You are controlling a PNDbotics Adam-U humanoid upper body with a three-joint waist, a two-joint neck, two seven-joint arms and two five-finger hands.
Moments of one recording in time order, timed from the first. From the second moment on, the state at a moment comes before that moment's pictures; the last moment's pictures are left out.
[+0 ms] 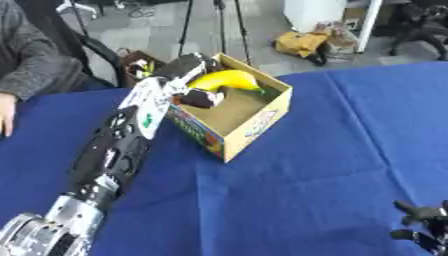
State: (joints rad) left arm -1.05 0.36 0.02 -0.86 -1.00 -0.23 -0.18; right arm -0.14 -0.25 0.15 -1.77 -0.36 0.07 0.23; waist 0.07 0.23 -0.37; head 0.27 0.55
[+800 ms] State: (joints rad) left arm -1.04 0.37 0.01 -0.72 -1.22 -0.24 -0.10; right arm -0.14 -0.26 0.15 -1.77 -0.35 0.07 0.23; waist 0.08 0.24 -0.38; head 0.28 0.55
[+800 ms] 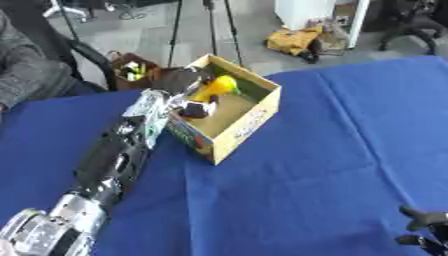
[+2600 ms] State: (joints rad) left arm -0.52 0.22 0.03 -1.33 -0.82 -0.48 0.20; right arm -0.13 -0.26 0.12 -1.76 -0.36 0.06 0.20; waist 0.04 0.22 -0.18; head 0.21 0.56
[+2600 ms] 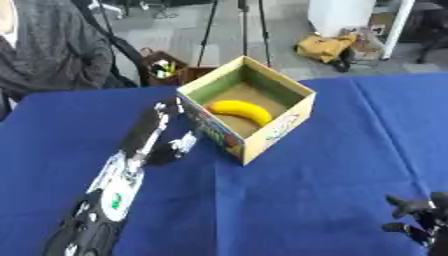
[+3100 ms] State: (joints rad) left arm -0.33 0.15 0.00 -1.52 -0.67 -0.36 0.12; right arm -0.12 -0.26 0.12 -1.76 -0.37 0.06 0.20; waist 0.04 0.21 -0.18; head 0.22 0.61
